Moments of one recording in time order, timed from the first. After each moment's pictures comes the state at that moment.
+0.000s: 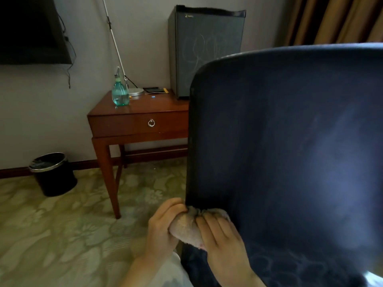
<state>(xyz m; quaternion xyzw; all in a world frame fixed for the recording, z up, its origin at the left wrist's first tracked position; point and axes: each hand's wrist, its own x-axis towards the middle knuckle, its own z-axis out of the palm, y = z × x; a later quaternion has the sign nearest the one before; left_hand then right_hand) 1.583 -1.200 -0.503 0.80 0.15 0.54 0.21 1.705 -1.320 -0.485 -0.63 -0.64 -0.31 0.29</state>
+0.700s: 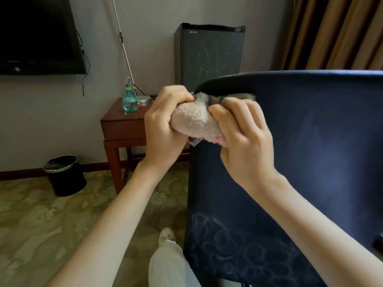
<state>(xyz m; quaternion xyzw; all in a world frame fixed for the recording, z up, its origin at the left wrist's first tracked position) 1.588 -1.228 -0.256 0.73 0.07 0.68 0.05 1.707 -1.334 -0.261 -0.49 -0.60 -0.49 0.40</state>
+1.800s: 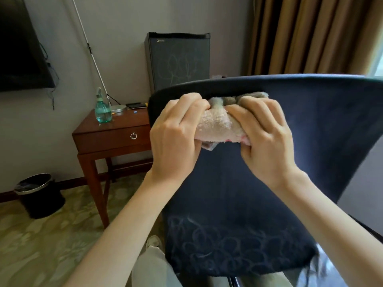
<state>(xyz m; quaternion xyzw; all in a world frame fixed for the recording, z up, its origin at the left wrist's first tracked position) 1.645 -1.312 -0.245 0.77 0.11 0.62 -0.12 1.785 -1.413 -0.250 -0.52 -0.57 -0.51 0.38</state>
